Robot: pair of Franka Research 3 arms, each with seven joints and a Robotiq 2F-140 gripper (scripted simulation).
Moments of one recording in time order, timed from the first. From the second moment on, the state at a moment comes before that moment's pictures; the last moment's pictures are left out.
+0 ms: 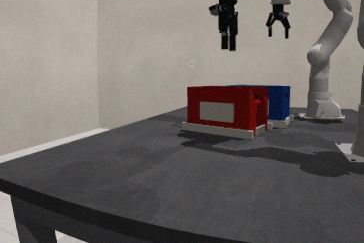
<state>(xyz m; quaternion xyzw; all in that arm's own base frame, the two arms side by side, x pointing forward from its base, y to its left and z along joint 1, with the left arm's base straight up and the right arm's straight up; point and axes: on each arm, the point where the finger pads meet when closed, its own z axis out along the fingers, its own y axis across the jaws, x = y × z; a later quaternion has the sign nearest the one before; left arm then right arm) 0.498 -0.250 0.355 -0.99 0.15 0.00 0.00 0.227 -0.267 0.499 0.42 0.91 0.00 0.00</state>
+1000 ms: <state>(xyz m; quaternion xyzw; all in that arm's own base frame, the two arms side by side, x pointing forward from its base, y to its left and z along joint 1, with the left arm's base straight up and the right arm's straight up) 0.512 -0.260 0.330 -0.98 0.20 0.00 0.00 0.227 -0.267 0.499 0.42 0.91 0.00 0.00</state>
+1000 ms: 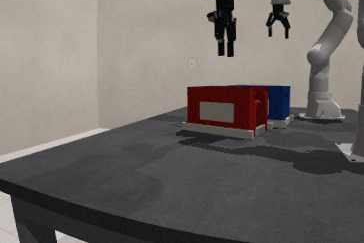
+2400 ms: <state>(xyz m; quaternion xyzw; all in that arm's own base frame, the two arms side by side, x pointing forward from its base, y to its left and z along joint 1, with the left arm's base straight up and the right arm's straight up) 0.568 -0.303 0.254 -0.87 0.49 0.00 0.00 0.227 -0.267 0.499 0.42 0.91 0.00 0.00</state>
